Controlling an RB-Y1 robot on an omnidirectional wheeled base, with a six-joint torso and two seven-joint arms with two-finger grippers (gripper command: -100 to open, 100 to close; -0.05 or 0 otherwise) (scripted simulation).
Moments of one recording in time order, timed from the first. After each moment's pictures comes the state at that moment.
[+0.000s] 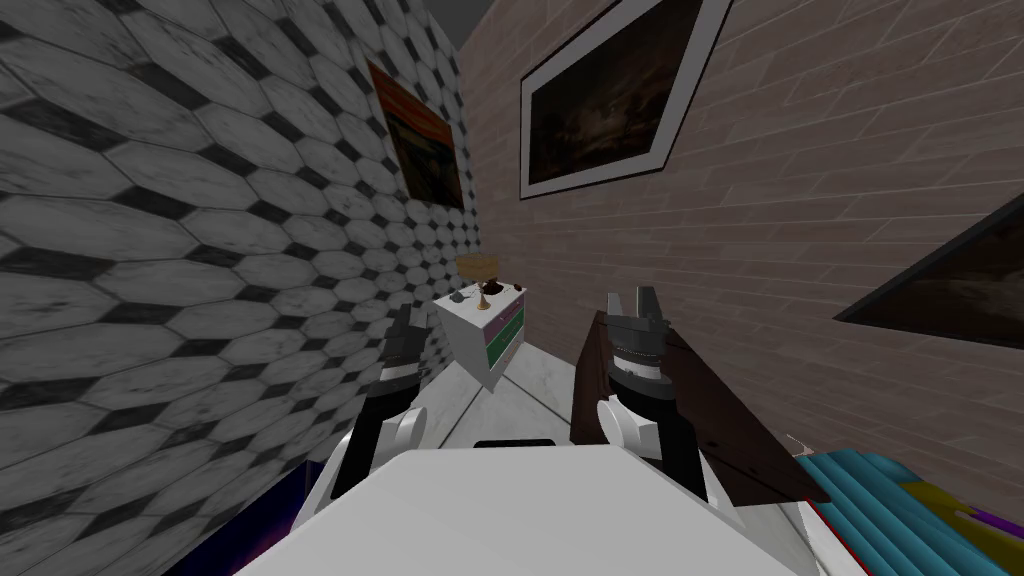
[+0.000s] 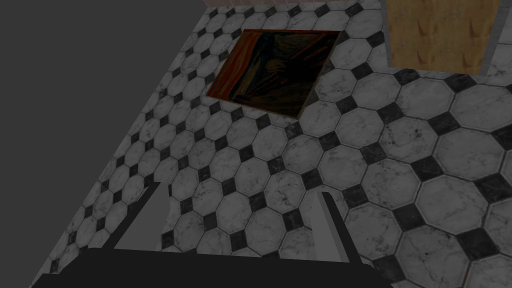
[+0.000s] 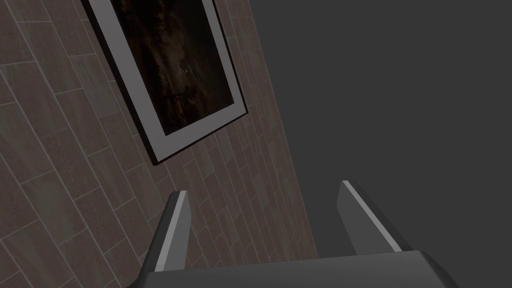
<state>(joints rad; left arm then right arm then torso) 0.47 -0.02 0.05 -2.30 -0.07 -0.39 0.03 0.46 -0.01 0.01 -2.39 -0.06 -0.57 0.13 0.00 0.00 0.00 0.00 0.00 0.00</state>
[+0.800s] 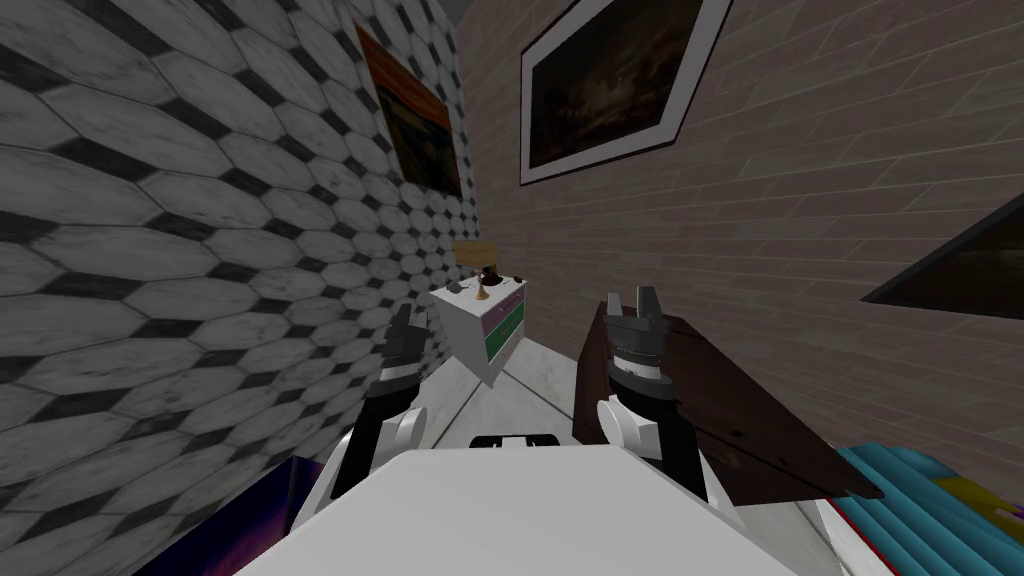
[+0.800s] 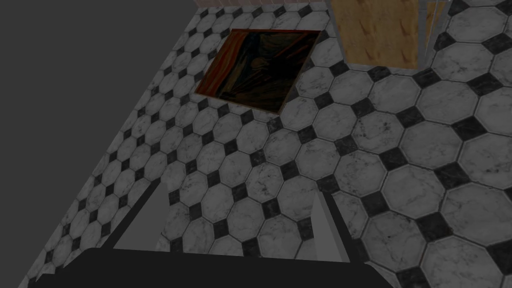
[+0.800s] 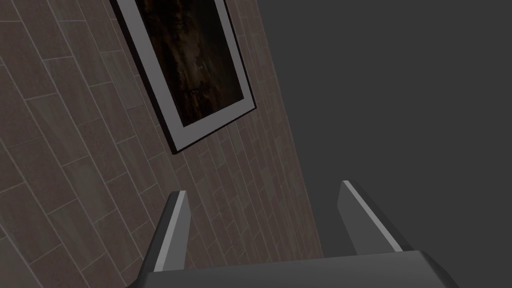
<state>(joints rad) 0.47 -0.02 0.05 -2.30 -0.07 -0.39 0.03 0.46 -0.01 0.01 -2.39 -0.06 -0.57 0.13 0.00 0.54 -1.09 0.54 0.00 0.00</state>
